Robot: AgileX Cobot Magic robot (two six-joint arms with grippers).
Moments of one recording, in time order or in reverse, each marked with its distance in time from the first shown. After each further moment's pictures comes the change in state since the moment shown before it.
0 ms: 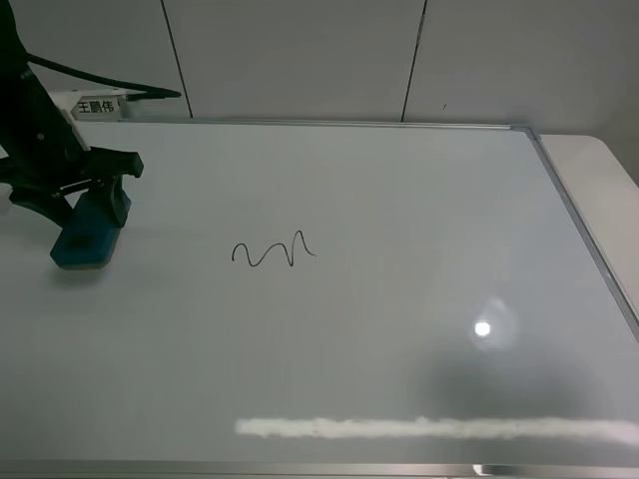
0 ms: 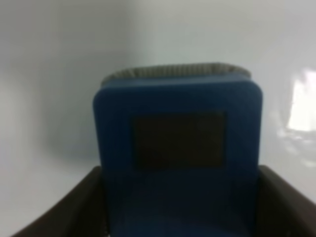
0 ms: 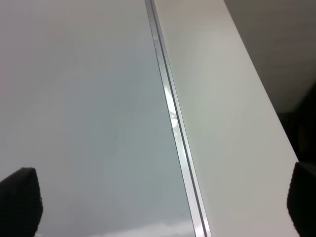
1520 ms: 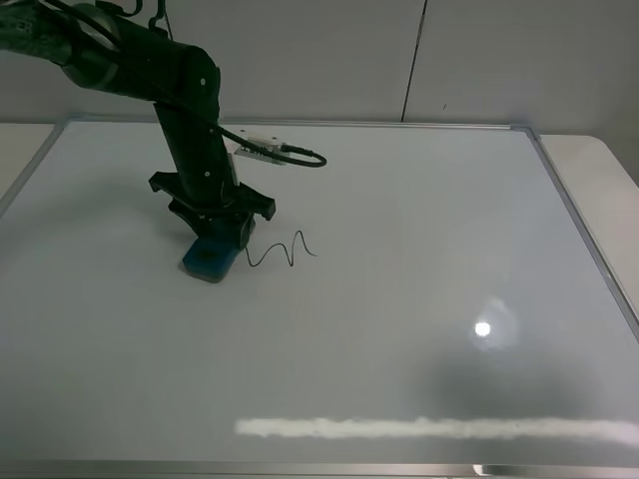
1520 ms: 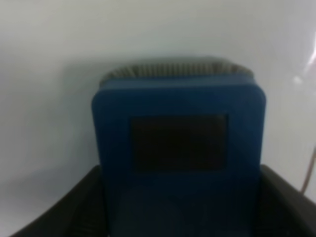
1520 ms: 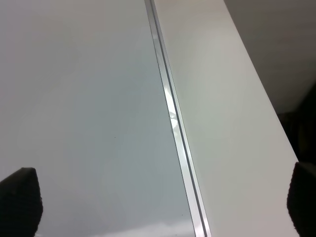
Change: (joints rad) left arm -0.340 0.390 -0.288 0.040 -0.060 0.043; right arm 0.000 0.000 0.000 0.000 0.000 0.000
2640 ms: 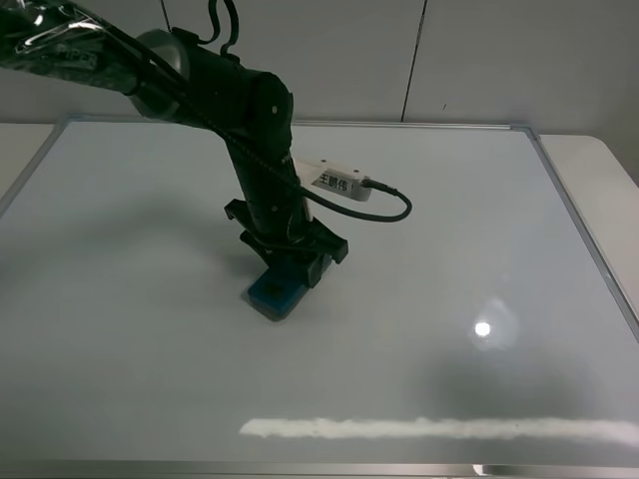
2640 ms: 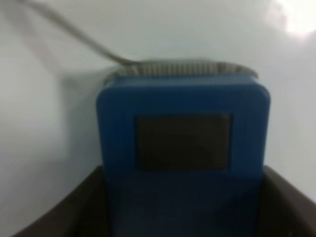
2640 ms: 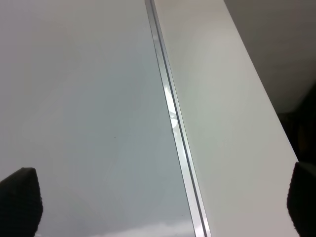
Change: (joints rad) left arm -0.169 0.018 -0.012 -0.152 -0.038 0.138; right arm 0.000 0.000 0.000 0.000 0.000 0.000
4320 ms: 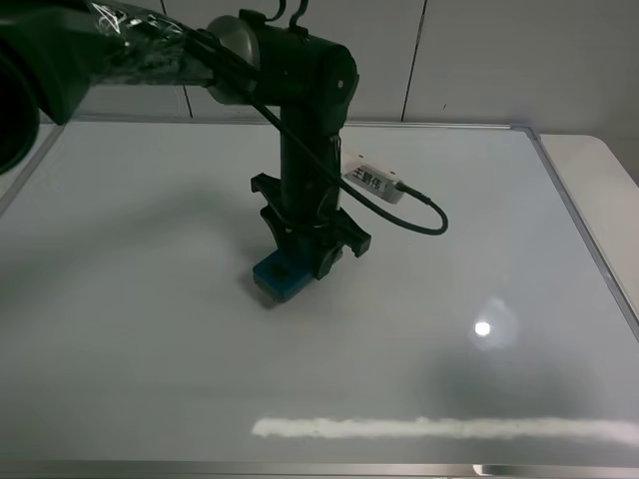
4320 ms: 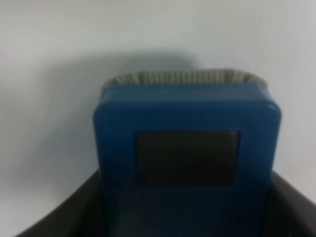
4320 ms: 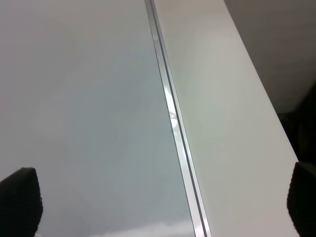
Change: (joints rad) left arm -0.060 0.117 -0.348 0.138 0.385 -0.035; right arm 0.000 0.000 0.000 0.000 0.000 0.000
